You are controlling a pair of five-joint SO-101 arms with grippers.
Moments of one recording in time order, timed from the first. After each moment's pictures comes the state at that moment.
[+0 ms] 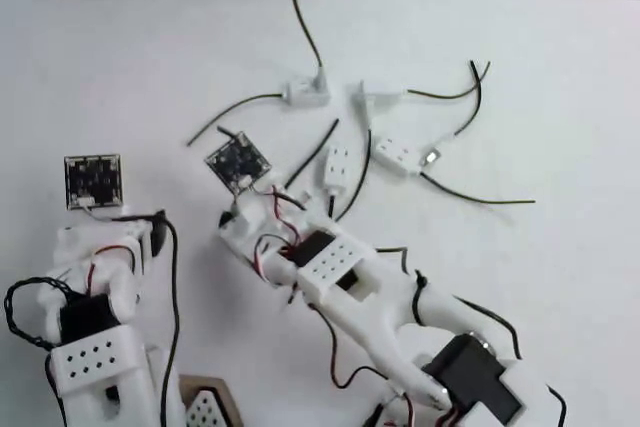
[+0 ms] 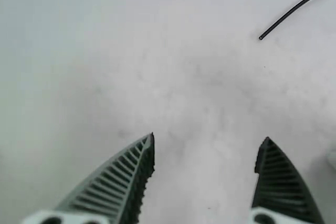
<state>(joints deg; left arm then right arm) -26.4 -72.2 81.3 44.4 -15.6 -46.8 -8.4 49.2 13.1 1.5</state>
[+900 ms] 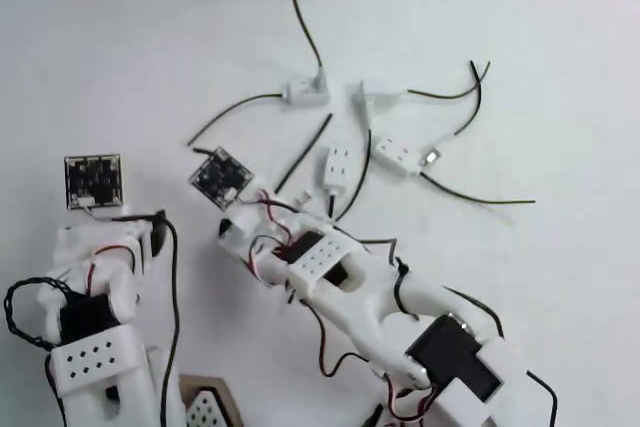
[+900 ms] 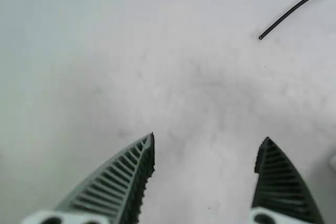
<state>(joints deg) -26.4 -72.2 81.3 44.4 -15.6 -46.9 0.4 48.2 10.2 12.4</state>
